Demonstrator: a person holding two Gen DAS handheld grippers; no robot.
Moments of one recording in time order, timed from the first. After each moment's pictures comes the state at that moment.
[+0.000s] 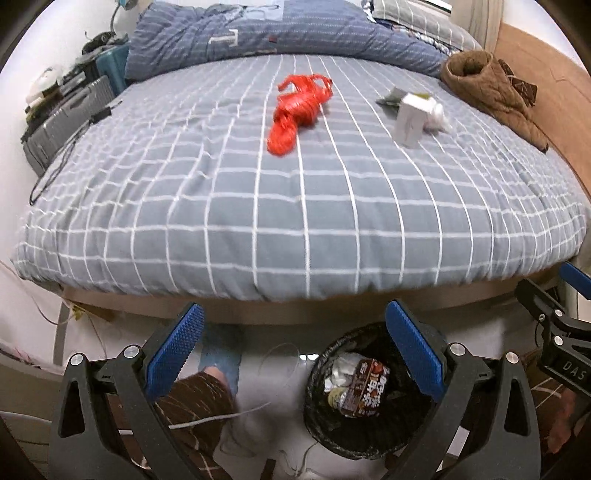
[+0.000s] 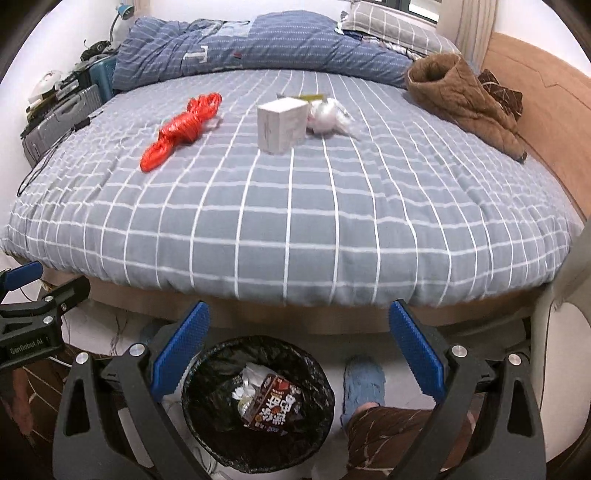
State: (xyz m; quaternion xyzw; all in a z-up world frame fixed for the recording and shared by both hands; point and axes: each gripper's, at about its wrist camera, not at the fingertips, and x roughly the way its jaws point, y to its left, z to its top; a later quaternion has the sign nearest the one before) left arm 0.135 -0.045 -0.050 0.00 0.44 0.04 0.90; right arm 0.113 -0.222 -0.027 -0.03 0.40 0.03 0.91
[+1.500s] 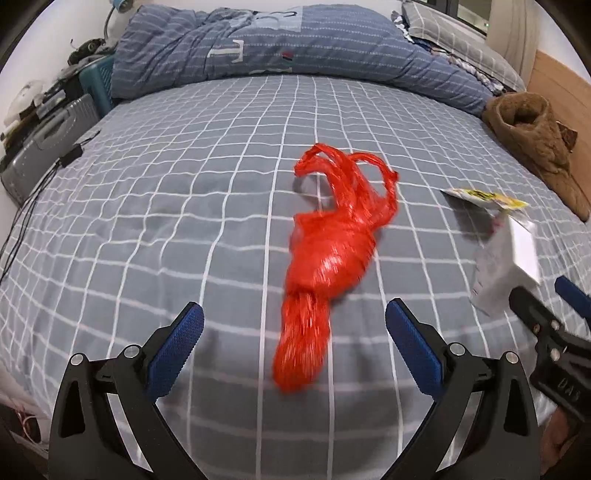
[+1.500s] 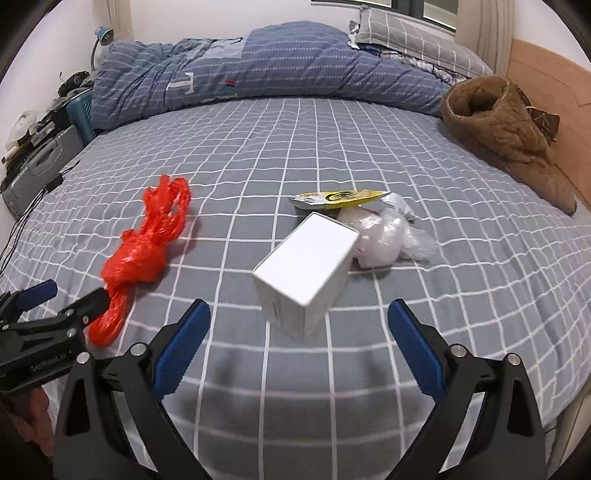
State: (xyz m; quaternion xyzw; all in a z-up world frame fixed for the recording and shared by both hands) left arm 0.377 -0.012 -0.039 -0.02 0.42 0.06 0.91; right arm 0.352 -0.178 -0.023 0.00 0.39 0.04 0.92
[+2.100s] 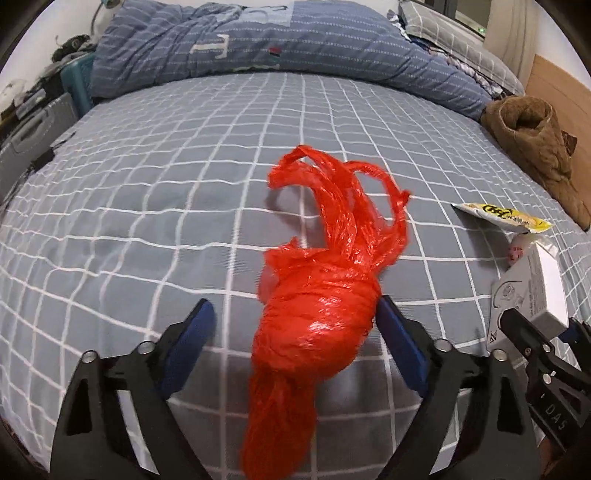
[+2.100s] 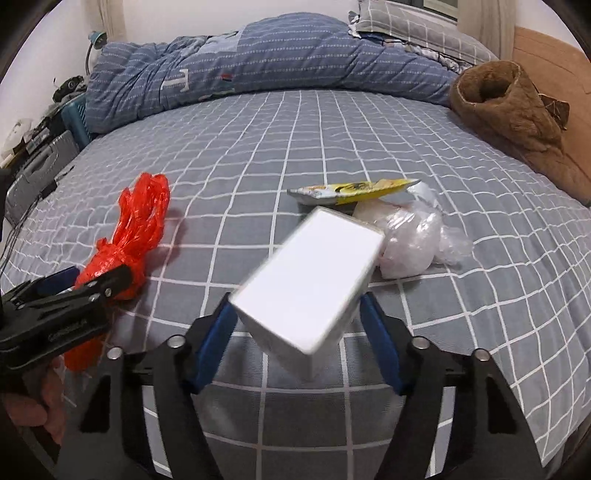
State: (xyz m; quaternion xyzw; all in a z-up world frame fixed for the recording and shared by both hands) left arm 0.431 -0.017 -0.067 -0.03 0.41 0.03 0.91; right arm 0.377 -0.177 -0.050 0.01 0.38 0.05 0.92
